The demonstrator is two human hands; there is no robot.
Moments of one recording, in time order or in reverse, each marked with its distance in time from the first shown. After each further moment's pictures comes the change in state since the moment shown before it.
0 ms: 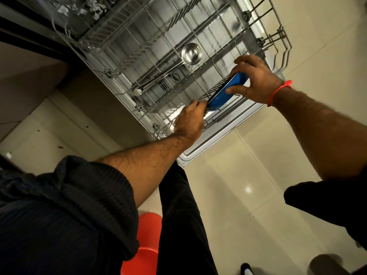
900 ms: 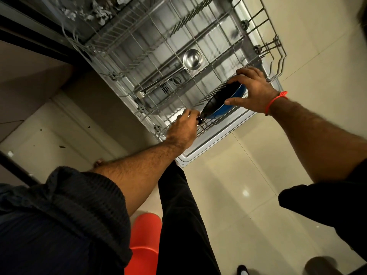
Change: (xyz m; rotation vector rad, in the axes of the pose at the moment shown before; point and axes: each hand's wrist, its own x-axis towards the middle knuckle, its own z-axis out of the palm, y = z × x) left_hand -0.023 -0.014 -0.014 0.072 -0.089 -0.057; right_hand -0.013 -0.005 0.001 -0.041 -0.036 0.088
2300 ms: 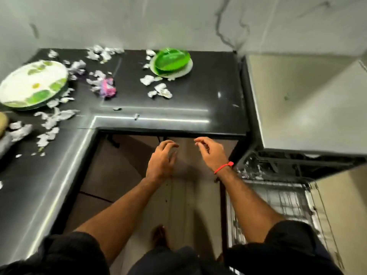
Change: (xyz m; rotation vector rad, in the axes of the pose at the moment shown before) left_hand -0.483 -0.187 -0.470 -0.184 1.134 -0.260; right_hand -0.141 -0.713 -0.120 0.422 0.275 -0.866
